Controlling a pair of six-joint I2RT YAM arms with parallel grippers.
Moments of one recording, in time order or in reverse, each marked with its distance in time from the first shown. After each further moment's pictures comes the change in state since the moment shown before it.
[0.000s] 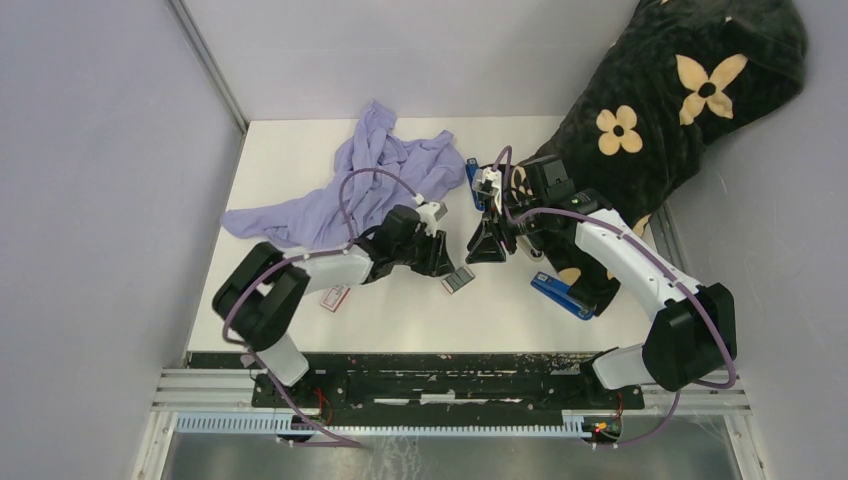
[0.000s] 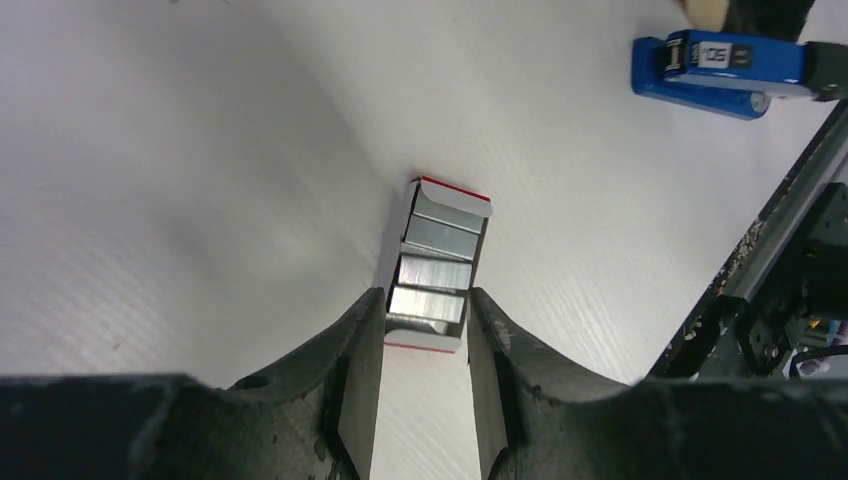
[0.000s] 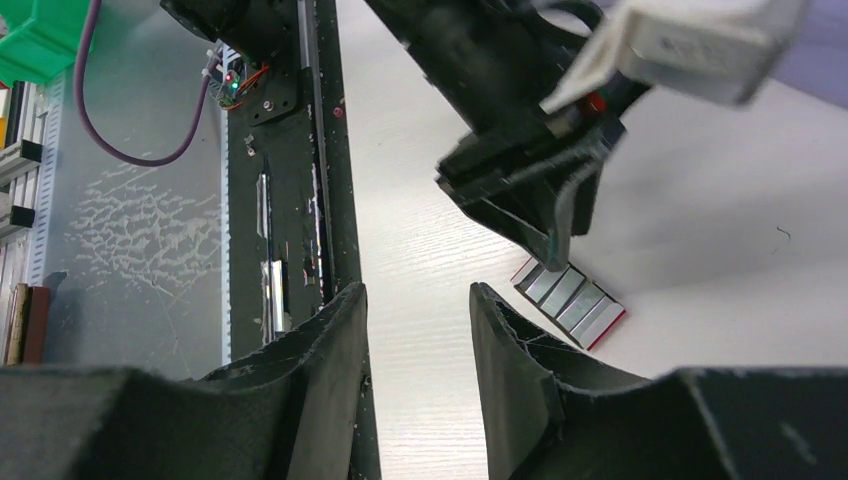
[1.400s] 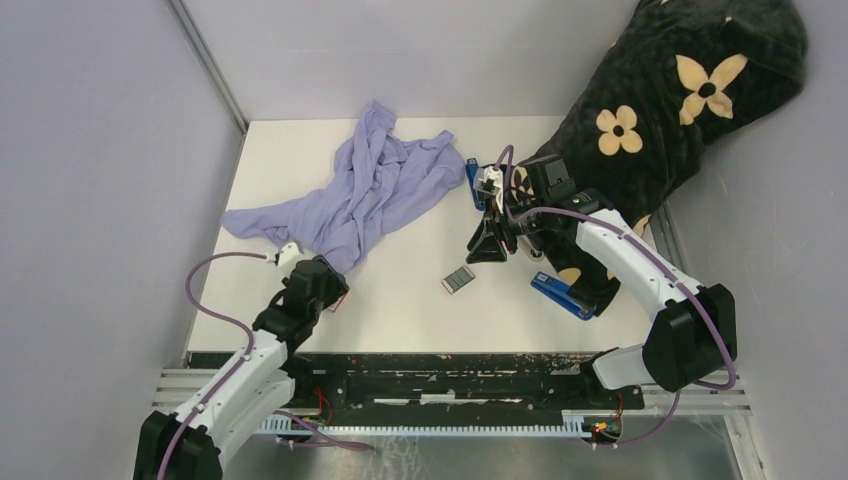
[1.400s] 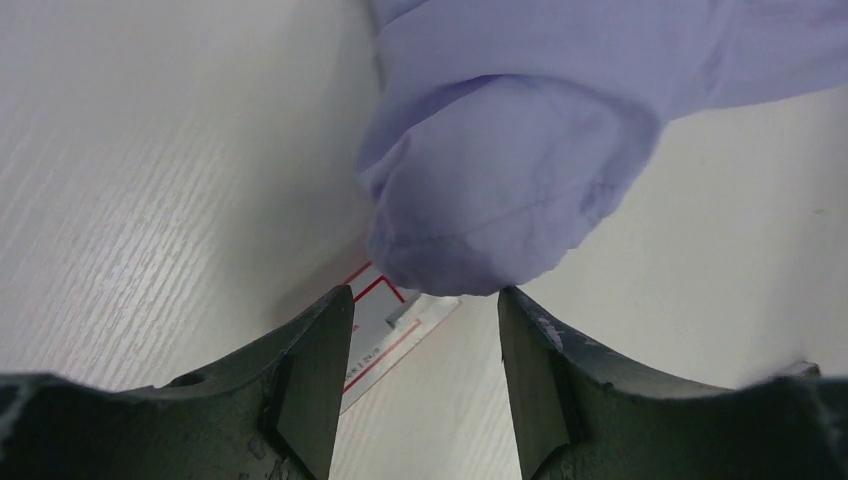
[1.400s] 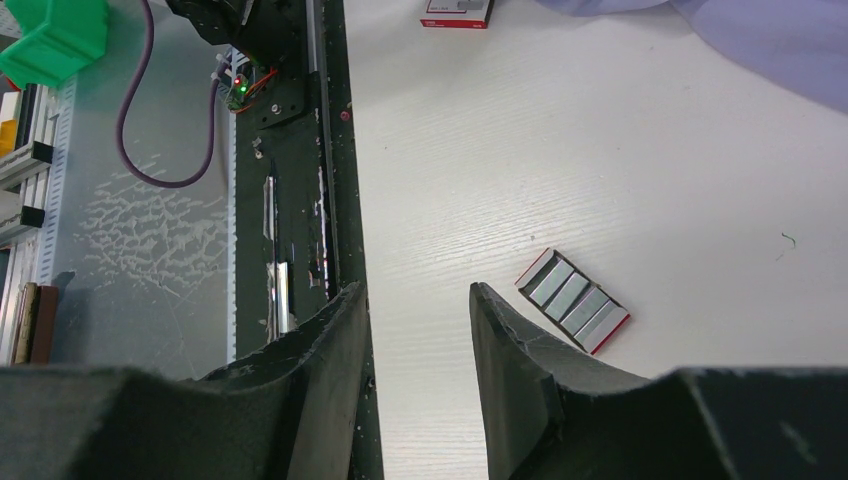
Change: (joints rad) left arm 0.332 -1.023 -0.582 -0.399 -0.699 -0.409; right arm -0.009 -0.002 0.000 0.000 -0.021 0.001
